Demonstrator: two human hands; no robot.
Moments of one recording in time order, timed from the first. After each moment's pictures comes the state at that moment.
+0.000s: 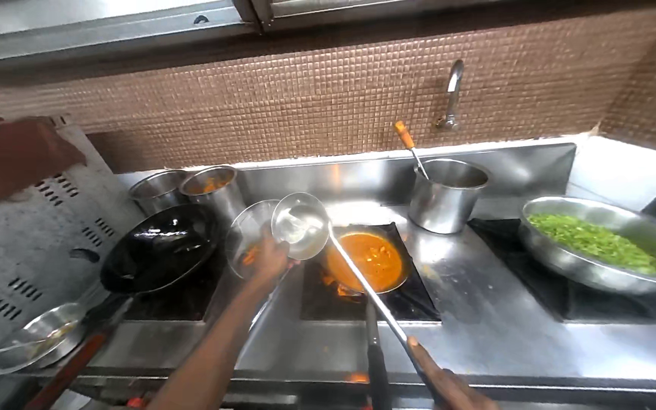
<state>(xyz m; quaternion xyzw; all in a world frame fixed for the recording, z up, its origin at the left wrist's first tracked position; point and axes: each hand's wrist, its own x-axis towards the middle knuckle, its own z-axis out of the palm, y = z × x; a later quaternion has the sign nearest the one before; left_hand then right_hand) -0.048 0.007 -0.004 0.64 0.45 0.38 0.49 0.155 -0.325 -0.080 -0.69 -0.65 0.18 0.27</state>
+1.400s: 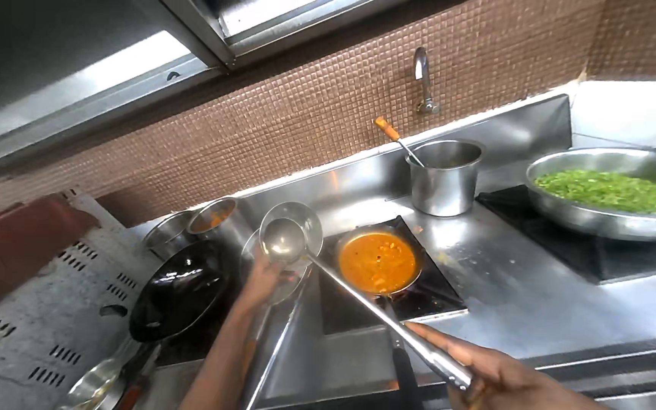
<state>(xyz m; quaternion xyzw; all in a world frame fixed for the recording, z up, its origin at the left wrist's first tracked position) -0.075 0.022 0.017 0.68 0.35 0.36 0.54 0.173 -0.308 -0.013 -0.39 -0.46 0.67 0.43</state>
